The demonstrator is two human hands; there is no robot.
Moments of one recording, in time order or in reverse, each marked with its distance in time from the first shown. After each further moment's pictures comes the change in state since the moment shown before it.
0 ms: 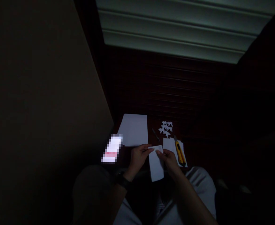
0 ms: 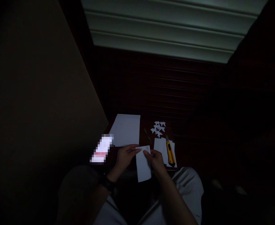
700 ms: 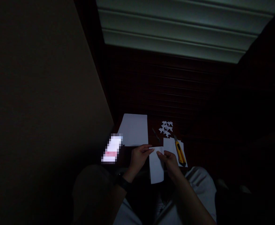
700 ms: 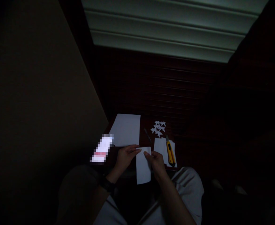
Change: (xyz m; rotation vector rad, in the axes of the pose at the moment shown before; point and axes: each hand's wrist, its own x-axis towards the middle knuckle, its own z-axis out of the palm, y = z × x) left_hand -0.003 0.002 0.000 -0.006 -0.020 0.005; right_hand -0.007 0.004 0.001 0.081 0.061 0.026
